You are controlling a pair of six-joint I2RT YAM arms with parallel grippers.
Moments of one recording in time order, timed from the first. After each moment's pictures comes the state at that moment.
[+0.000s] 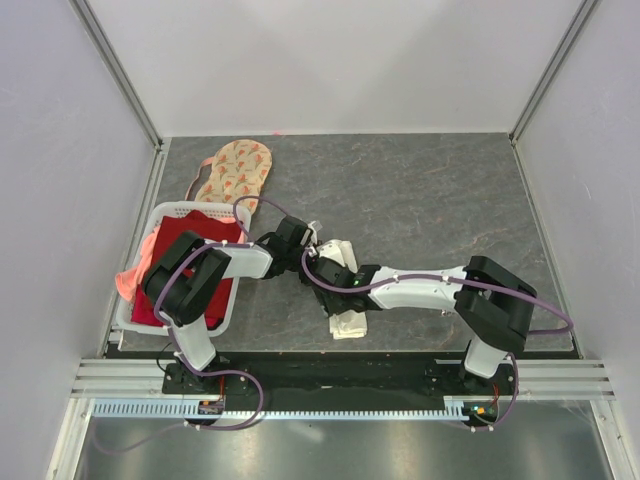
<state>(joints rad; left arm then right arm) -0.61 1.79 0.80 0.13 0.54 -0.82 1.10 1.71 1.00 -0.39 0.27 0.61</state>
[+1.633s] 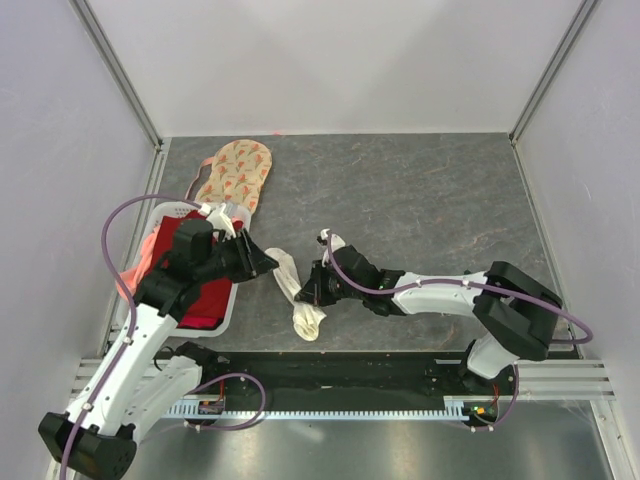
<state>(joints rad) -0.35 0.79 0.79 -0.58 0.37 -0.65 1.05 1.57 0.82 0.18 -0.07 0.82</state>
